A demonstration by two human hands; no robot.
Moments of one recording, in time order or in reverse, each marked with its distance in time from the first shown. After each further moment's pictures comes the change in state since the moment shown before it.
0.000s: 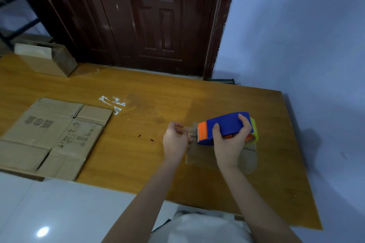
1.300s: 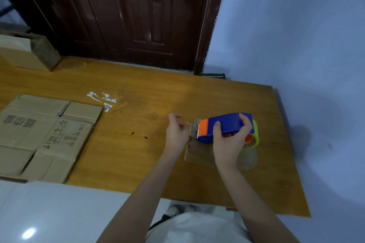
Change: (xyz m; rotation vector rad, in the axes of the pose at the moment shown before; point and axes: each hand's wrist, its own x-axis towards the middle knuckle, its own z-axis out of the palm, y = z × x) left_hand 0.012 0.003 0.010 -0.093 -0.184 0.023; right_hand -0.005 -0.001 -0.001 -0.147 0.117 -0.003
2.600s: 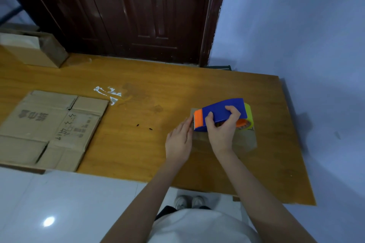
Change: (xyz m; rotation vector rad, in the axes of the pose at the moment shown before) left_hand -0.032 -0.050 -0.002 0.614 -0.071 0.360; right_hand -0.001 0.012 0.012 -0.023 -0.162 -0.118
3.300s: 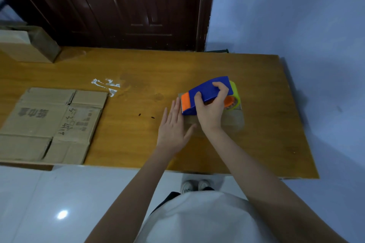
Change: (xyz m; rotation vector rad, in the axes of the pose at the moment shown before) left_hand -0.005 -0.030 -0.024 0.467 -0.079 0.248; right_hand -0.007 -0.022 0.032 0.124 -0.013 0.062
